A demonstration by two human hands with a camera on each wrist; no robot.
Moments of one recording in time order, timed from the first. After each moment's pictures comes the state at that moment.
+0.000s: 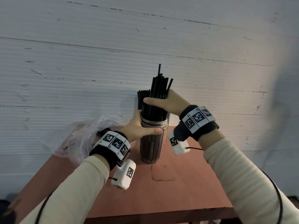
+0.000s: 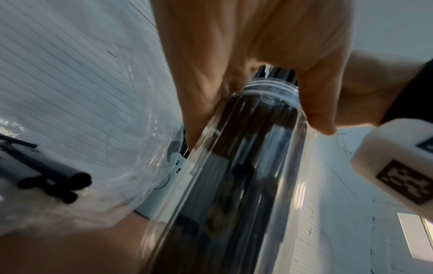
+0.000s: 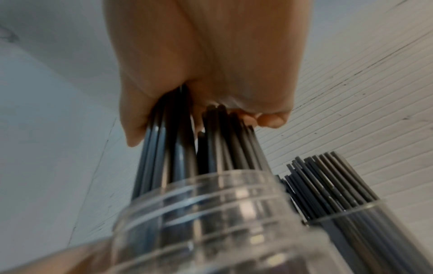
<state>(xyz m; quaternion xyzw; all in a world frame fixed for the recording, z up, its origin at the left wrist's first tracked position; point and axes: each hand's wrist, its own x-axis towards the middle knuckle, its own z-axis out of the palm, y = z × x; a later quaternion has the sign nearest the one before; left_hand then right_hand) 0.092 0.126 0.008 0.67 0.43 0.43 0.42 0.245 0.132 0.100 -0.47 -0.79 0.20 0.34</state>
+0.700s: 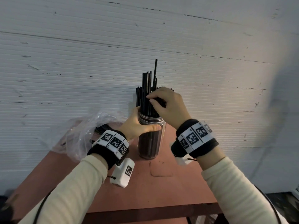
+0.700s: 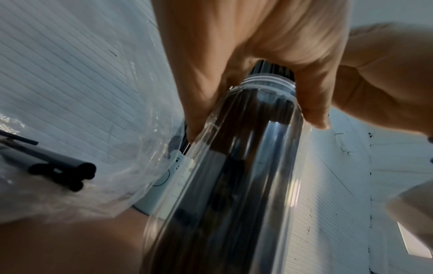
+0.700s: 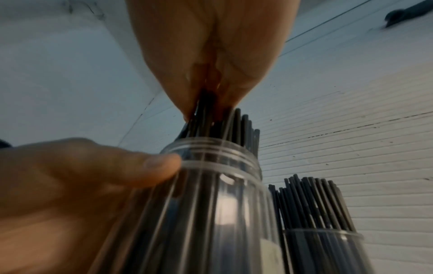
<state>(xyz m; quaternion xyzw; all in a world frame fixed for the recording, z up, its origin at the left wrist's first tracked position) 0.098 0.119 0.004 0.64 0.42 0.48 0.42 0.244 0.108 0.067 -0.34 -0.80 -0.04 0.49</state>
